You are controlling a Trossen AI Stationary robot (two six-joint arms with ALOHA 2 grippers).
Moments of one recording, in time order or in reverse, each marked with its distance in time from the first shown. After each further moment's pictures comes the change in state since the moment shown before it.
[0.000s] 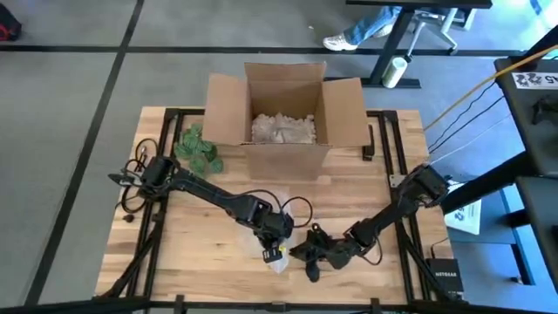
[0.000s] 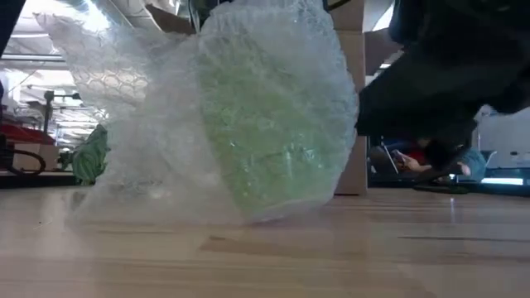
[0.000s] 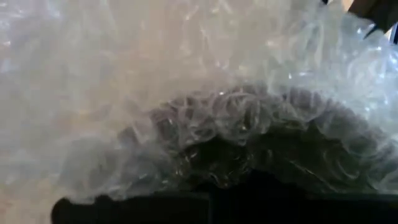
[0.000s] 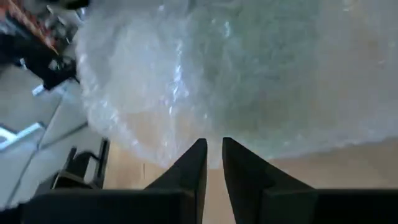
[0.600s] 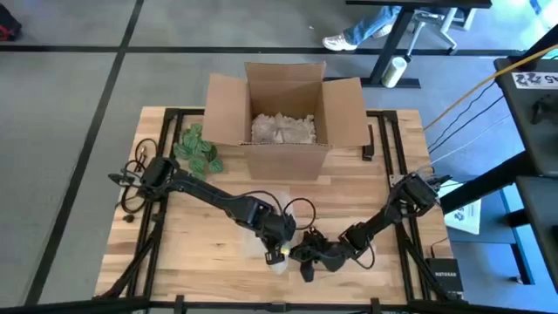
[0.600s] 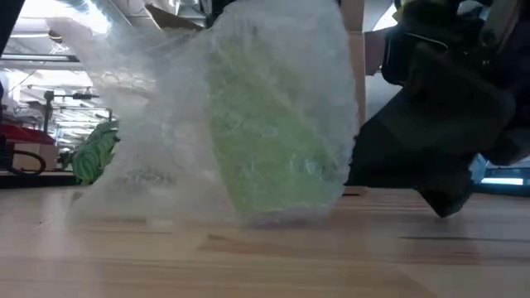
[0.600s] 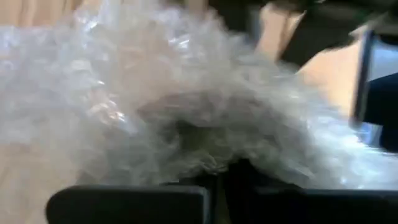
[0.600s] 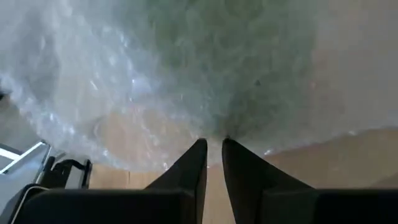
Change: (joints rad) left arm -0.011 -0.011 0.064 -0.008 -0.042 0.026; right arm -0.016 0.110 0.023 0.050 0.016 0.100
